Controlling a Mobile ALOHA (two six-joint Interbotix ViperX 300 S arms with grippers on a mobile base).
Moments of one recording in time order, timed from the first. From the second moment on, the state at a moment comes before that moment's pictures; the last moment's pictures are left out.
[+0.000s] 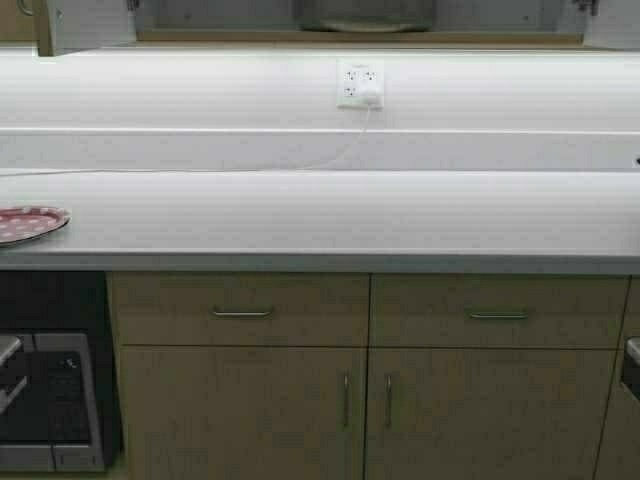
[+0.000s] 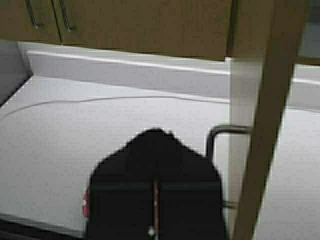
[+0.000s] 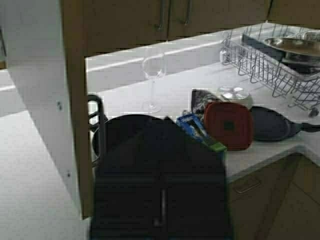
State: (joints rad) left arm 0.18 -0.29 0.32 -0.23 0.08 0.23; right arm -0.46 -0.41 0.41 -0.32 0.07 0.28
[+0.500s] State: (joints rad) left arm 0.11 0.13 -0.12 -0.23 0.07 0.20; right arm -0.45 0.06 -0.04 -0.32 0.06 0.28
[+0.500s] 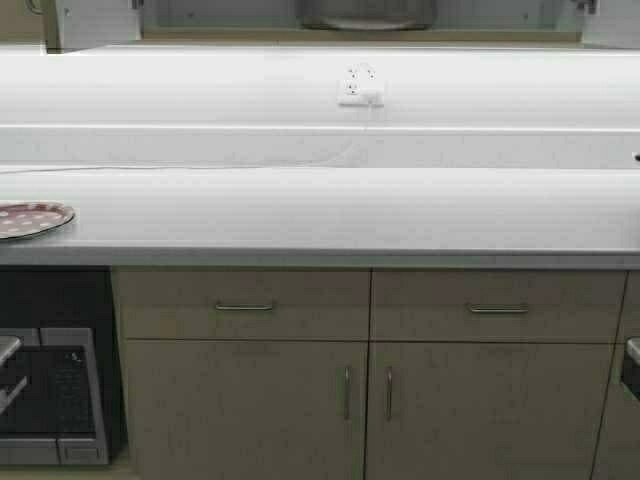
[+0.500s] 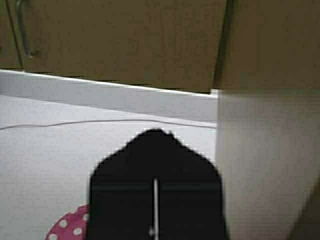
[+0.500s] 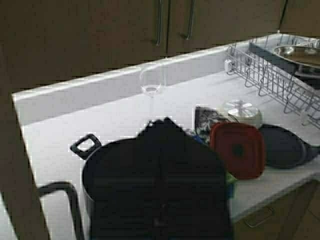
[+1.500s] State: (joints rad) left arm -0.14 -0.13 0.25 -0.21 0.02 0.21; right arm 0.12 -0.17 0.22 -0.34 0.08 0.24
